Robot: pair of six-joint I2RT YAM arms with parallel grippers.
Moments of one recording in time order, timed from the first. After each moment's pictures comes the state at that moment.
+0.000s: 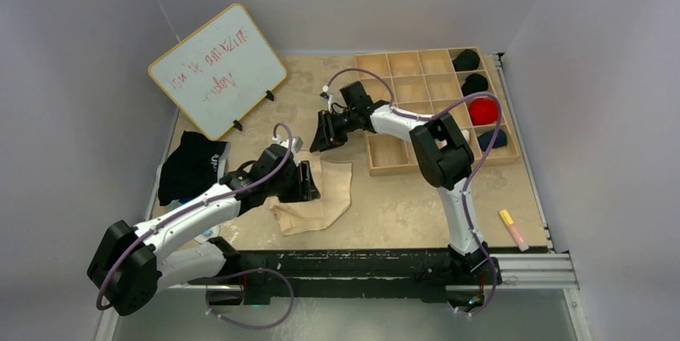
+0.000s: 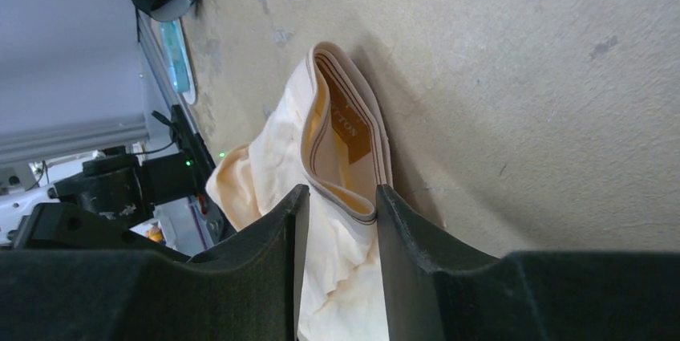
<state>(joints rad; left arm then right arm) -0.68 1.09 0.61 -0.36 0.10 -0.72 0.58 2.22 1.59 -0.24 -0.80 0.47</state>
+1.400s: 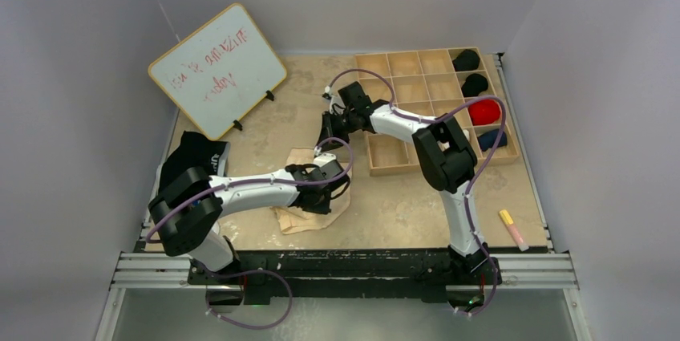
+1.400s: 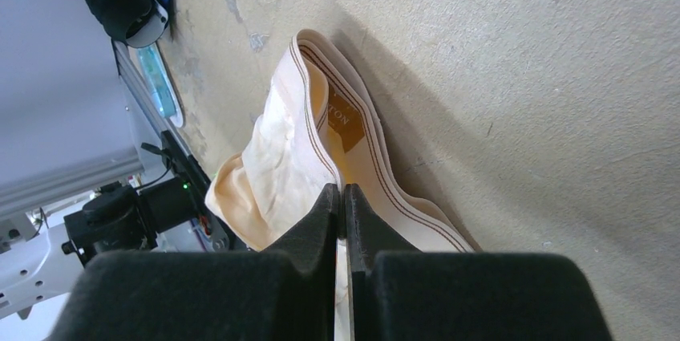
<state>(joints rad) -1.00 1.56 0.87 -0.57 -0.27 -0.81 0.60 2.18 1.58 -0.33 -0.67 0.54</state>
